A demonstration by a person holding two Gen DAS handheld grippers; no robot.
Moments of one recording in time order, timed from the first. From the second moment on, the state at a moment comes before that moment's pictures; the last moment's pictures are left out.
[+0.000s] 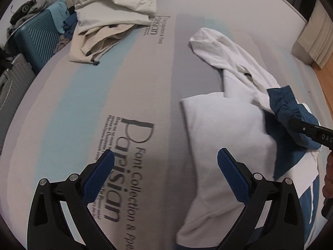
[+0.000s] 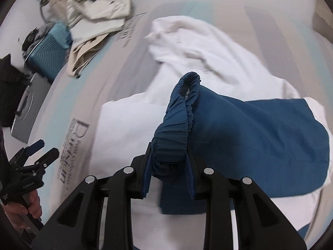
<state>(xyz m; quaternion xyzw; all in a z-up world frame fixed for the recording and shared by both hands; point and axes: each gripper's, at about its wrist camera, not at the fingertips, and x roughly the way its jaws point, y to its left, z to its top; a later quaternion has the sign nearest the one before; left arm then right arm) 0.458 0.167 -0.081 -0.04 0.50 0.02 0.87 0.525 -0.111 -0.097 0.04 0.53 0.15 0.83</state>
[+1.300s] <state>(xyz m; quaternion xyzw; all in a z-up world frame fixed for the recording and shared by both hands) 0.434 0.270 -0.106 -0.10 0.51 0.06 0.86 0.476 0.065 -0.146 -0.16 0.51 0.22 0.81</state>
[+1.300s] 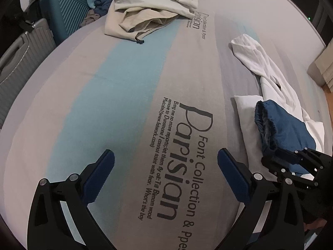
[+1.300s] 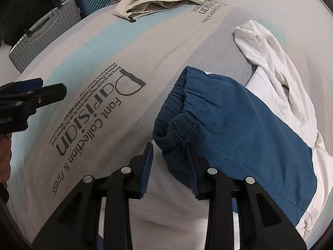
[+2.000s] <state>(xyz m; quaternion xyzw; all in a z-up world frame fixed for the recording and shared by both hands) 0.429 0.217 -0.088 -0.10 0.51 0.04 0.85 0.469 -0.001 -0.107 -0.10 0.50 0.17 0.84</state>
